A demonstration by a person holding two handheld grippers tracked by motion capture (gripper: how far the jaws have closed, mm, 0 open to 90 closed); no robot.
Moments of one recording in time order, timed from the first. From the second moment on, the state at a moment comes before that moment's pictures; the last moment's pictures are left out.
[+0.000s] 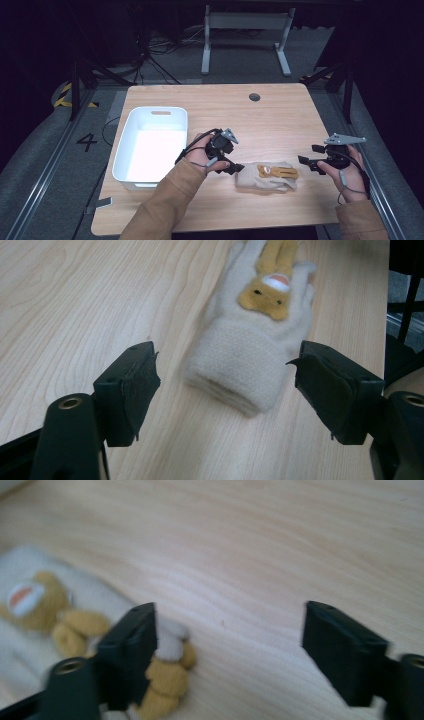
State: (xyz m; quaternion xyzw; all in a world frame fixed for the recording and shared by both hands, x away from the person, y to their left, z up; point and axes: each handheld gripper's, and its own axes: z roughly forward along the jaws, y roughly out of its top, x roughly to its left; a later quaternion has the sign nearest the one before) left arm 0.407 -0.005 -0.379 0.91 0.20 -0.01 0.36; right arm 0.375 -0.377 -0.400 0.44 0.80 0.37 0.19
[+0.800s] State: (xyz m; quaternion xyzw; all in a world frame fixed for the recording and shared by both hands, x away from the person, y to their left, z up) left arm 0.400 -0.034 -0.392 0.90 0.17 0.00 0.40; right arm 0.380 -0.406 -0.415 0.44 0.80 0.36 0.20
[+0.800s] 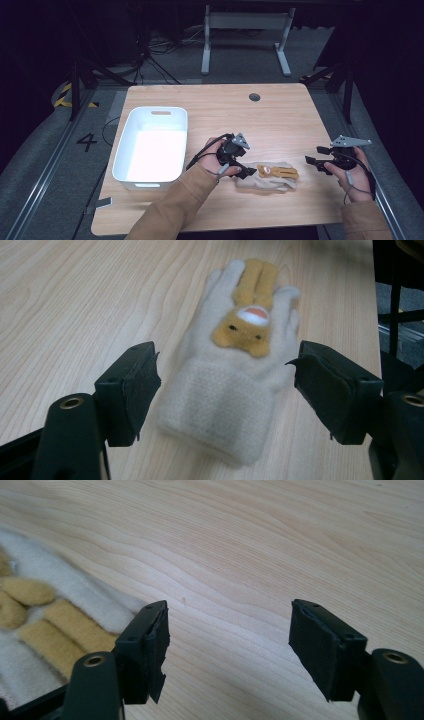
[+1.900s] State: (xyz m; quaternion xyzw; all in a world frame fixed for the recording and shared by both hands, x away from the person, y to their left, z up) left arm 0.404 -0.061 -0.450 0.90 0.08 -0.02 0.42; right arm 0.380 -0.409 -0.421 0.45 0.79 0.37 0.18
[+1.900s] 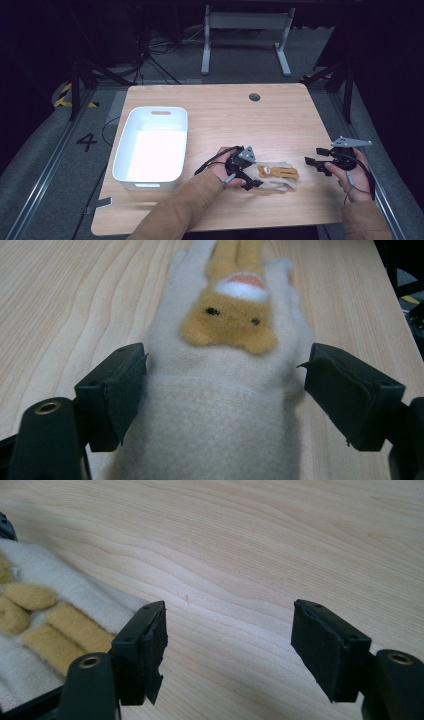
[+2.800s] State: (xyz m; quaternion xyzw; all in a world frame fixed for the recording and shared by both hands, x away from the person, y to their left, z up) left arm 0.403 -0.091 -0.470 0.92 0.07 0.01 0.38; right arm 0.376 -0.414 -0.429 0.47 0.78 0.37 0.17
